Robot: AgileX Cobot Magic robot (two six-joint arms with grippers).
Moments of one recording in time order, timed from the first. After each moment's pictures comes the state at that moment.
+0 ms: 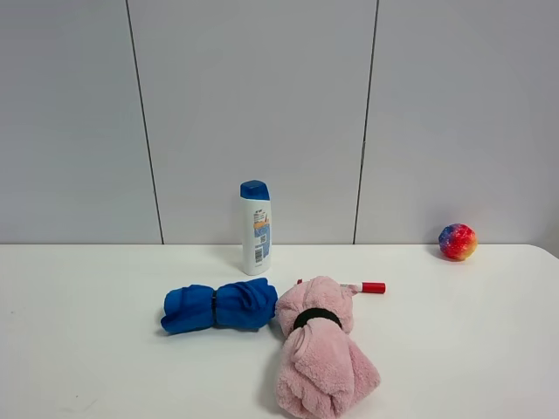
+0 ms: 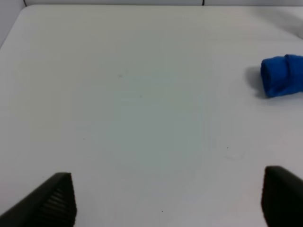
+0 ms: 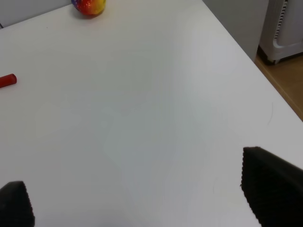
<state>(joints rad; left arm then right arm) 0.09 -0.01 -0.51 -0.07 1.06 0.04 -0.07 0.00 -0.49 -0.05 1.06 0.15</state>
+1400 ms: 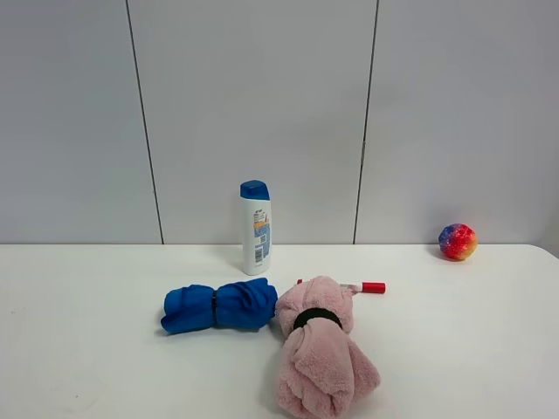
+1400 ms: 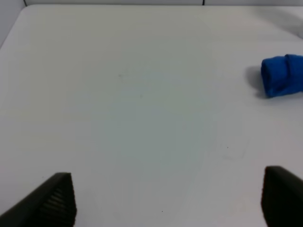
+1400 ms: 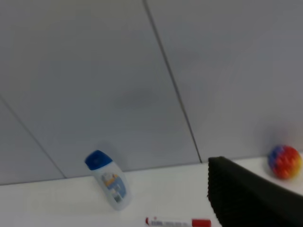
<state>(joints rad) 0.09 -0.01 -0.51 -0.07 1.06 0.04 -0.05 0.64 -1.08 0.70 0.81 -0.39</state>
